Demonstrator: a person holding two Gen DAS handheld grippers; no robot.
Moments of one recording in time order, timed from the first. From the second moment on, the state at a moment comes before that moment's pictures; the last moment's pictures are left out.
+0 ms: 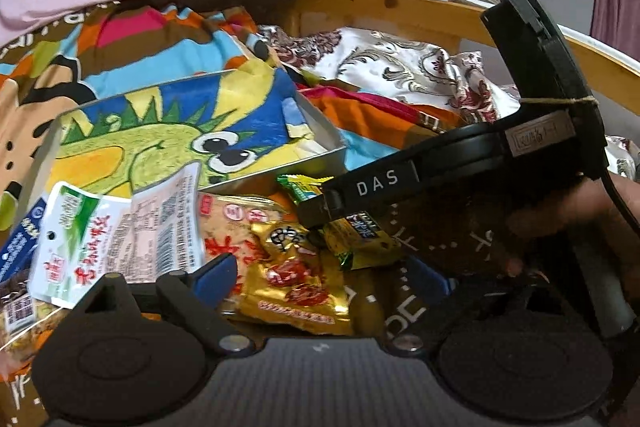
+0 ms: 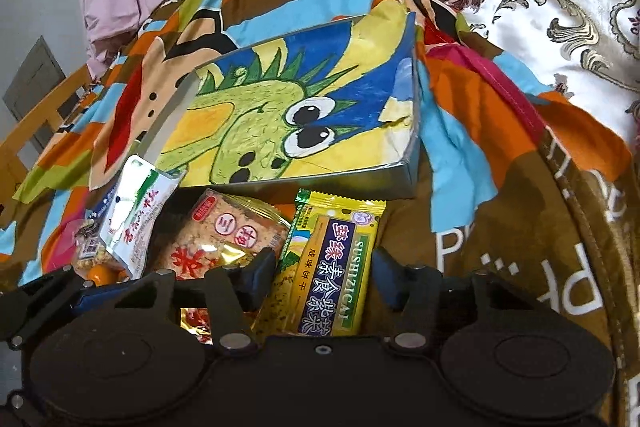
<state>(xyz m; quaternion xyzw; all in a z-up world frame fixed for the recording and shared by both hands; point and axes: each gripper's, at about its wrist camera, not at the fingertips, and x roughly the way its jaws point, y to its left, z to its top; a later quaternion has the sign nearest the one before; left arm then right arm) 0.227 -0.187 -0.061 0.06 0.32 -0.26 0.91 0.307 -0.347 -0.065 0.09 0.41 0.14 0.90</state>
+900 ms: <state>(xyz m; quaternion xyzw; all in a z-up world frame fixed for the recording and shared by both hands) 0.287 -0.211 -0.063 0.14 0.40 -0.29 0.86 0.299 -0.380 -0.060 0.08 0.41 0.13 0.90</state>
